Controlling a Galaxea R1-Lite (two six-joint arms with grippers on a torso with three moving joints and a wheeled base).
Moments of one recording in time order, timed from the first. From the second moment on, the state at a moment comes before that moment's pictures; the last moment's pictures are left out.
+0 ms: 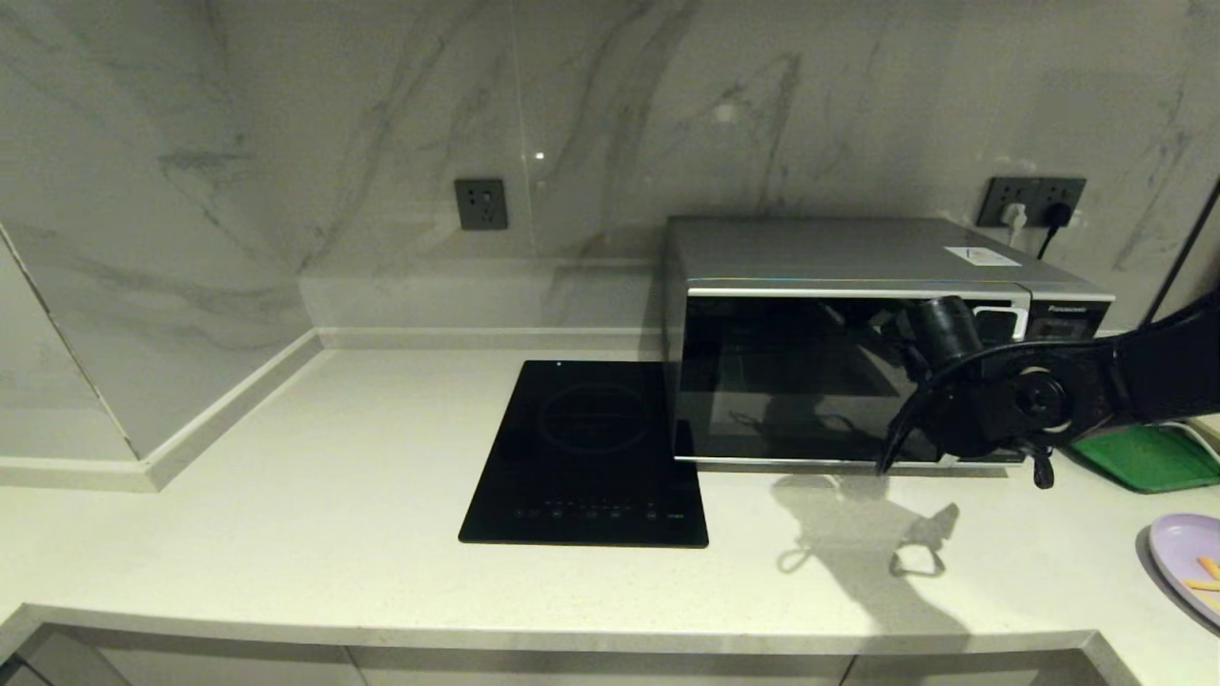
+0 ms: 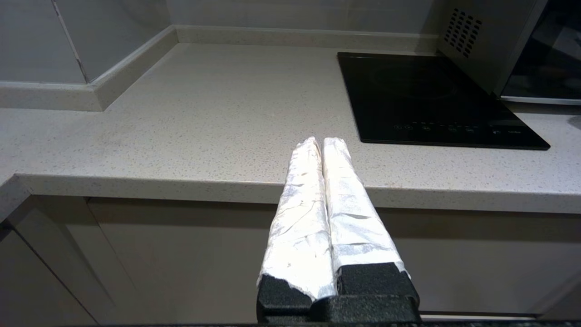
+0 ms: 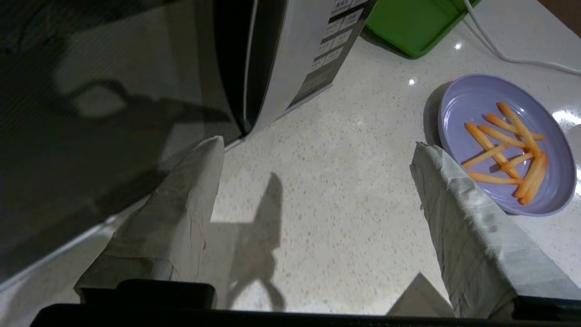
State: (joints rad) left arm 0.00 0.00 0.00 -0.01 0.01 -0.05; right arm 0.22 2.02 -1.25 0.05 -0.95 0.50
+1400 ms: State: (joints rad) left arm 0.00 0.00 0.00 -0.01 0.01 -0.05; right arm 0.09 2.08 -1.31 -0.05 -0.92 0.50
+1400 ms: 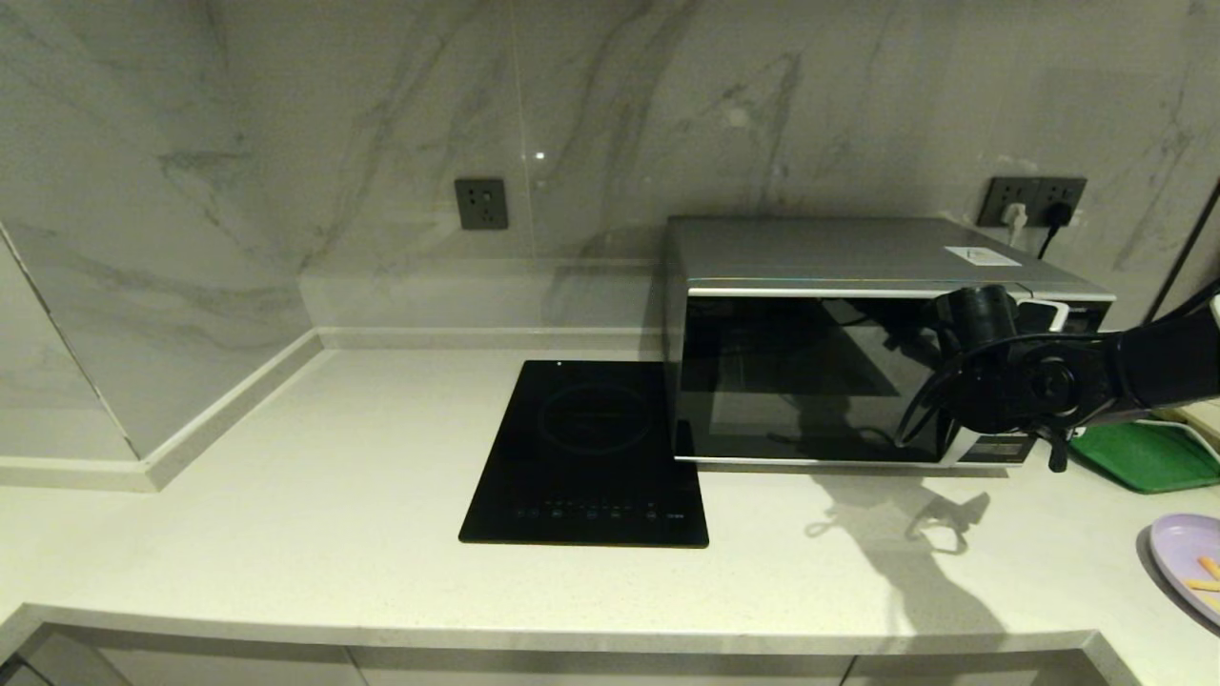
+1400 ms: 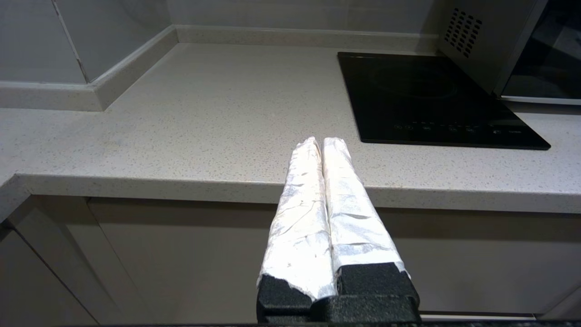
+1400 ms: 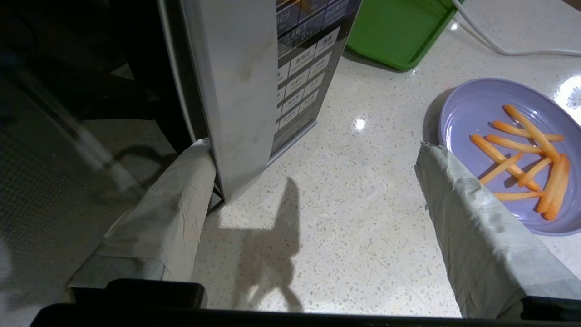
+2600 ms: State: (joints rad) left arm 0.00 0.00 0.00 -0.01 0.01 -0.05; right arm 0.03 2.02 -1.16 -0.06 -0.92 0.59
